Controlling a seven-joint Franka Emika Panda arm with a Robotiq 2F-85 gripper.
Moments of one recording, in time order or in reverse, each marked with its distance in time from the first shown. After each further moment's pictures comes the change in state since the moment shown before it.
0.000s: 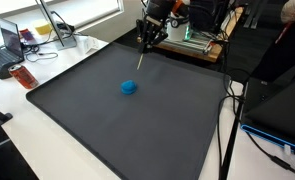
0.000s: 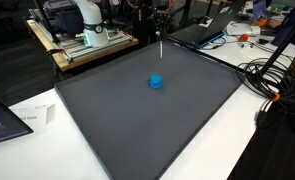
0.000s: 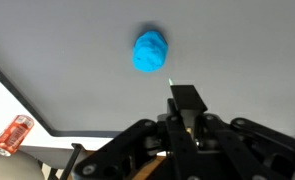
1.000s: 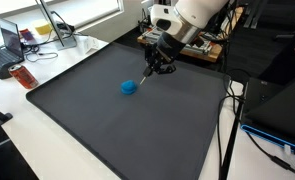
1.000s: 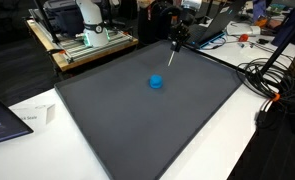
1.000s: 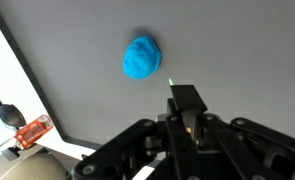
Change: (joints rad) arm 0.461 0.460 -0.243 0.534 -0.080 -0.586 0.131
